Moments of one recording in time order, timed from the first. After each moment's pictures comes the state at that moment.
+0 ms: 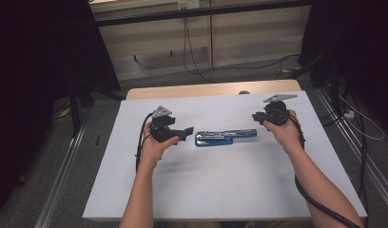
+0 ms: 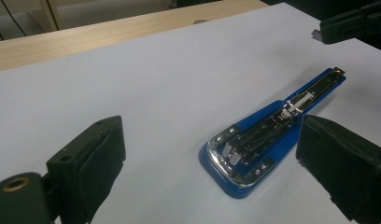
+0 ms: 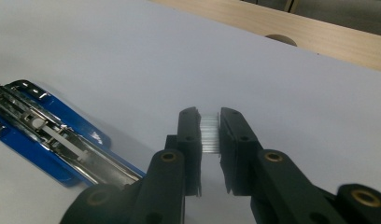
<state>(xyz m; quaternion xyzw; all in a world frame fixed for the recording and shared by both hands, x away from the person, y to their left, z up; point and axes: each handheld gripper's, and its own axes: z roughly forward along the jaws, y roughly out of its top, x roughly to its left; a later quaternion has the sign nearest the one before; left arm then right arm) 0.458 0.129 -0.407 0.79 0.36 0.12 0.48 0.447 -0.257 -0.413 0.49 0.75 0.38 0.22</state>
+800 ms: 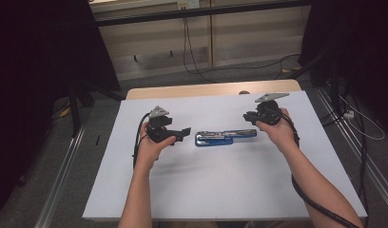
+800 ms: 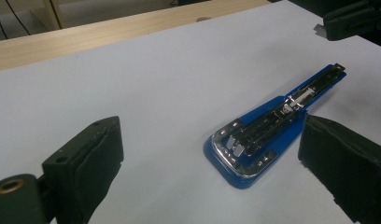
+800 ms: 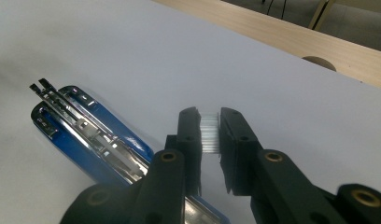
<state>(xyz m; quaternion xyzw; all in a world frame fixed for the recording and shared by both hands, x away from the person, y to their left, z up) 0.456 0.137 -0.403 0.80 0.36 0.12 0.47 0.445 -0.233 -0.401 0.45 0.77 0.40 0.20</state>
